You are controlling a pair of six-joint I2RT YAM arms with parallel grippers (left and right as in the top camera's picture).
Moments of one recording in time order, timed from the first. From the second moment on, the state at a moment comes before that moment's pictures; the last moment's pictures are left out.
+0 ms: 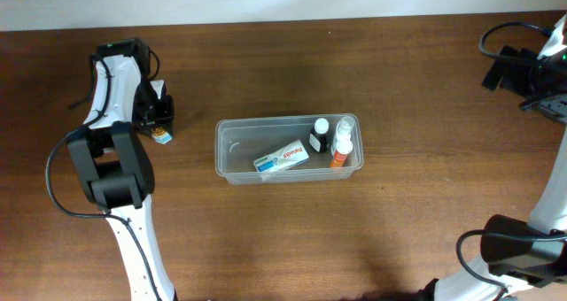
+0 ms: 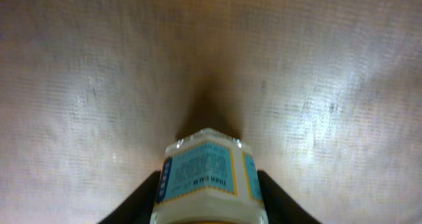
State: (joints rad) left arm 0.12 2.49 2.18 -1.45 0.00 -0.02; right arm -0.33 1.82 2.29 -1.69 0.01 0.23
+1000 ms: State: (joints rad) left arm -0.19 2.05 2.41 -1.68 0.07 -0.02; right arm -0.33 1.82 2.29 -1.69 0.01 0.23
